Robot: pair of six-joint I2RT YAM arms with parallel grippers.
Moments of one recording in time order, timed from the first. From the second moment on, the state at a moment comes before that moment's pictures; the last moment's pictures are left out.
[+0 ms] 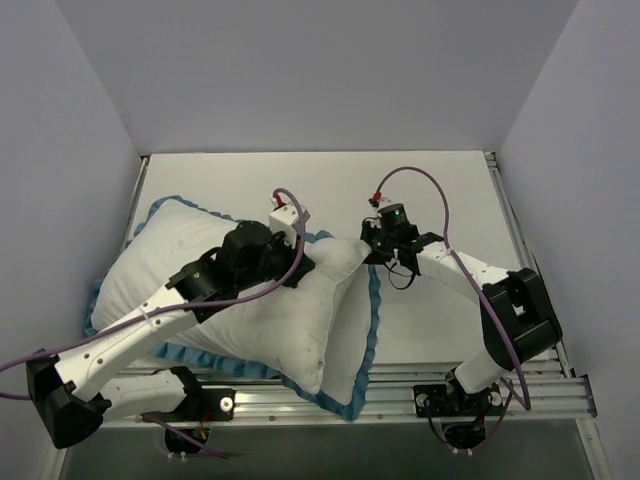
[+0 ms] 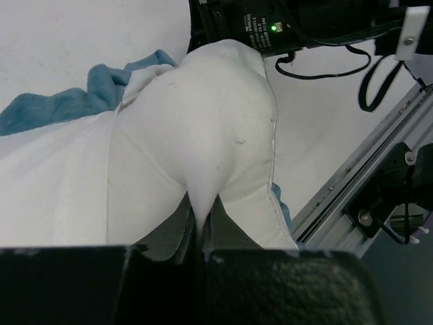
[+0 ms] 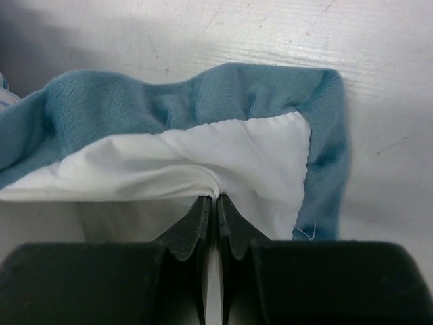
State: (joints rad) left arm -0.87 1.09 1.06 -0.40 0.00 -0.33; right arm 0.45 1.57 0.91 -0.12 -0.18 0.47
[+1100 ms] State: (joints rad) left arm -0.50 1.05 0.83 -0.69 -0.32 -0.79; right arm 0.77 1.25 0.97 -0.38 -0.04 0.36
